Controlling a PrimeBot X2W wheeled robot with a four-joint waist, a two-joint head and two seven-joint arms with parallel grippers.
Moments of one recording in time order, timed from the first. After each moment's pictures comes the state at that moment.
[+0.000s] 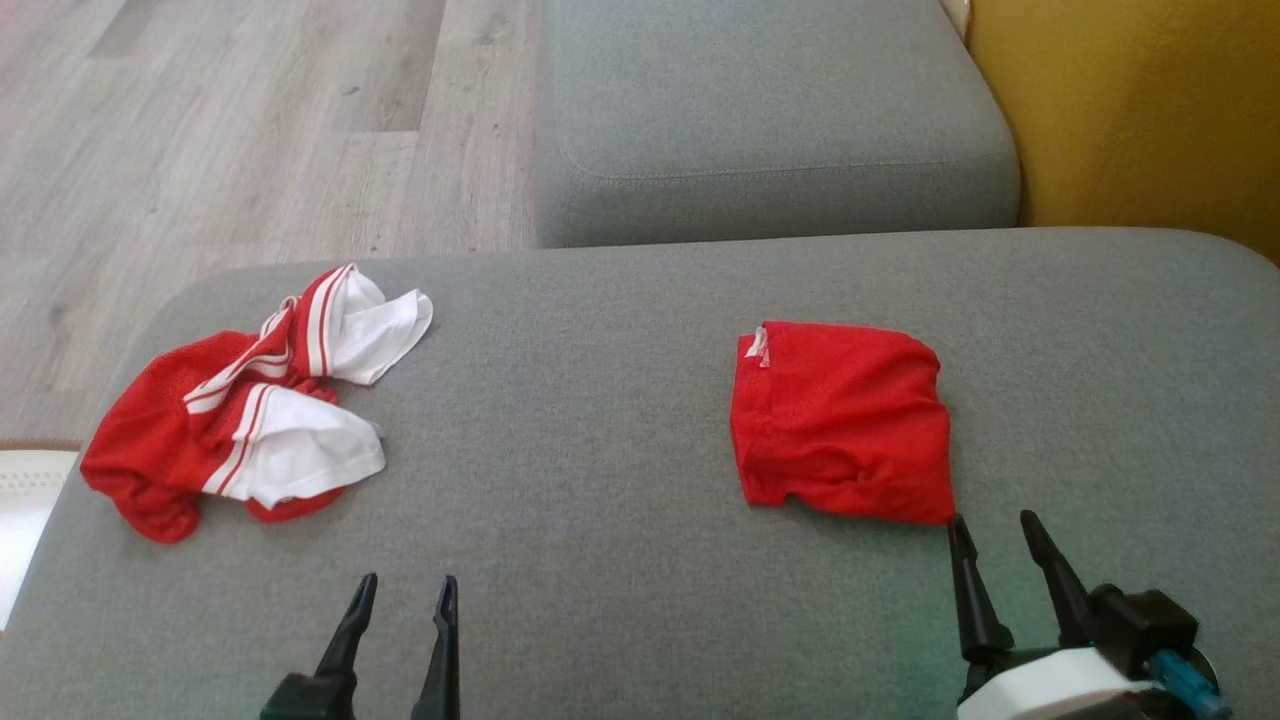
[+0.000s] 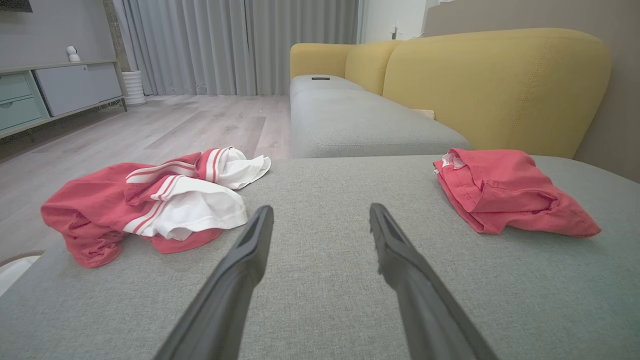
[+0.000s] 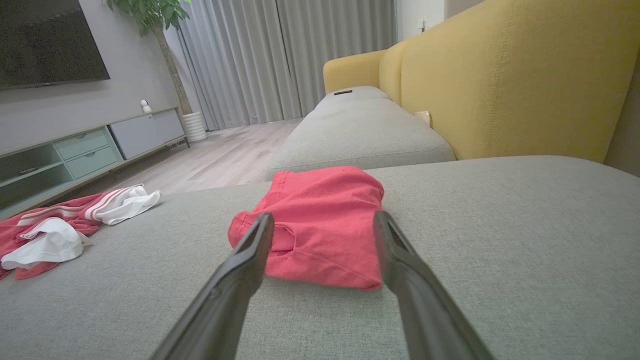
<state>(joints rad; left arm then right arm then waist) 0.27 0.06 -0.21 0.06 -0.08 0.05 -0.25 0.09 -0.06 0.08 0.32 0.20 0.12 -0.25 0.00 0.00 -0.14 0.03</state>
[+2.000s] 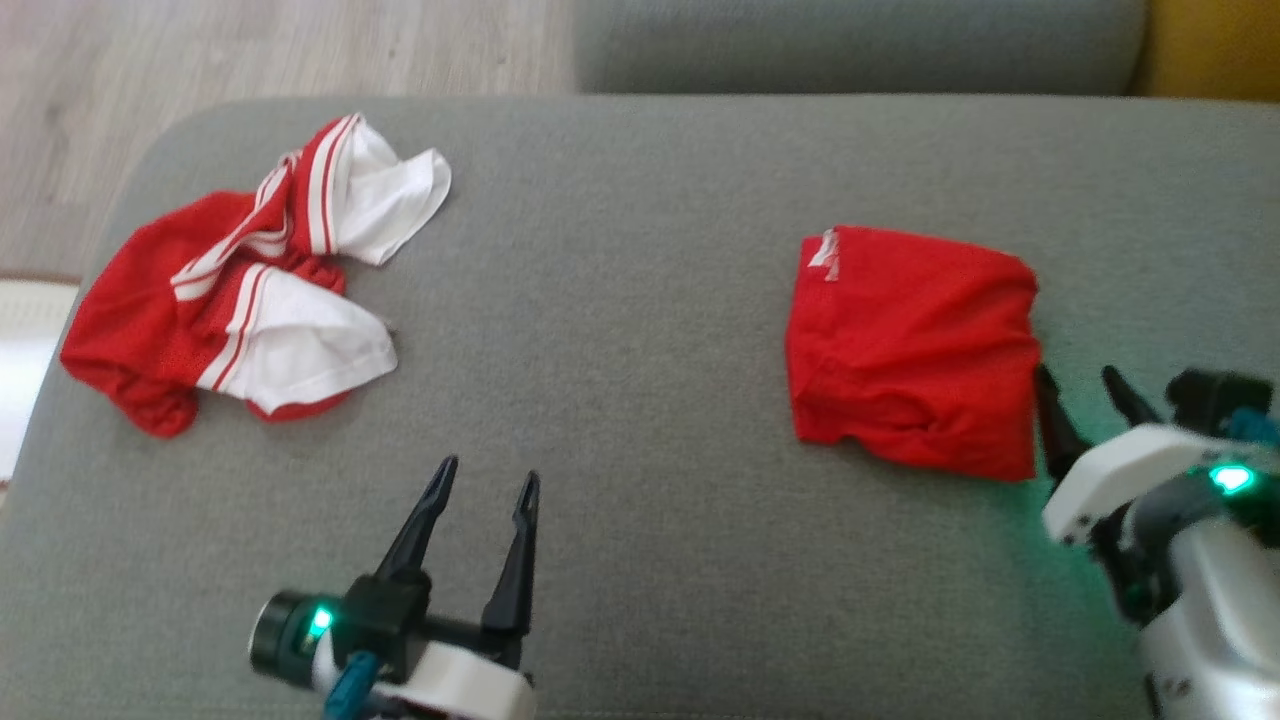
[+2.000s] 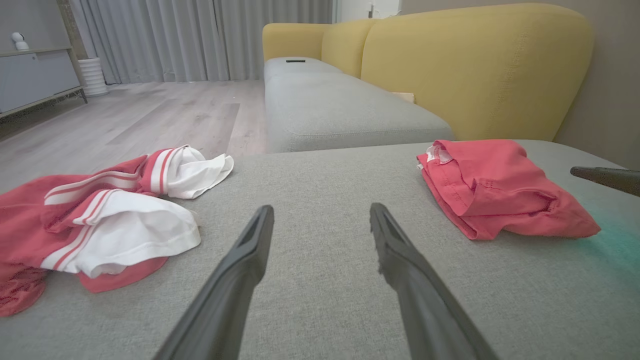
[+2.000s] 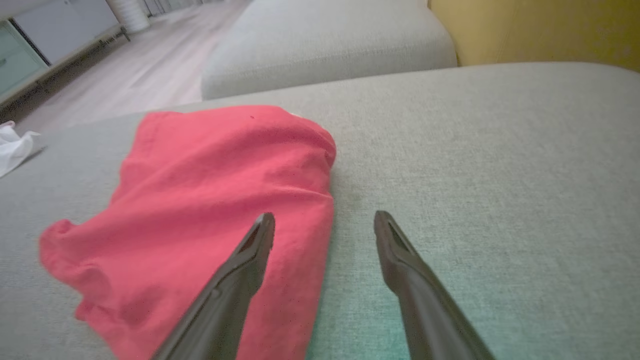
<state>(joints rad) 0.10 0.06 -0.34 0.03 -0.05 0.03 -0.25 -0.31 -0.20 0.01 0.62 0.29 0.12 0.04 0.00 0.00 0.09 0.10</state>
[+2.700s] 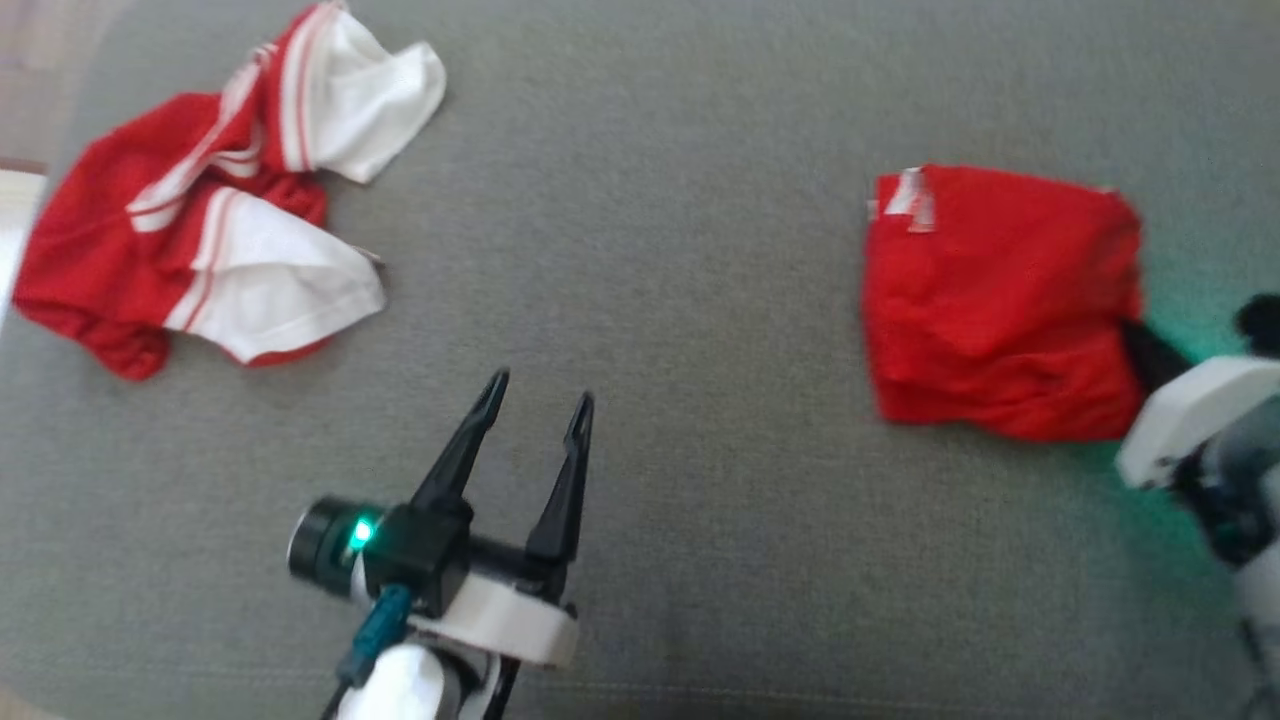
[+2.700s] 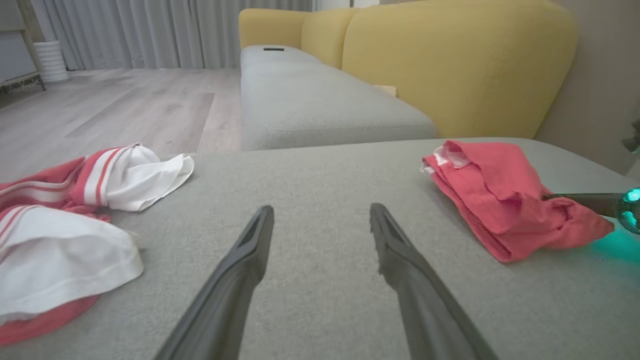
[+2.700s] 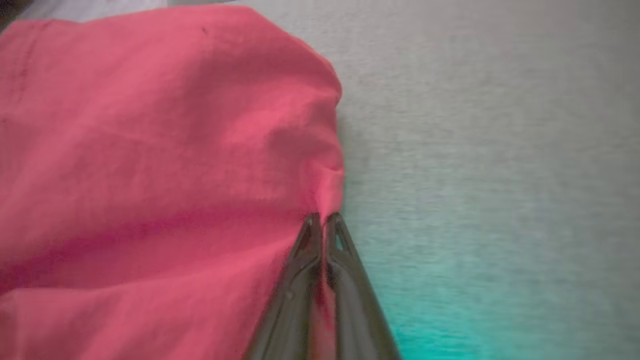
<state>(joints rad) -0.03 0.06 -0.42 0.02 -0.07 0.04 -0.25 -0.40 -0.37 0.15 0.62 0.48 0.12 0.18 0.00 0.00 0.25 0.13</state>
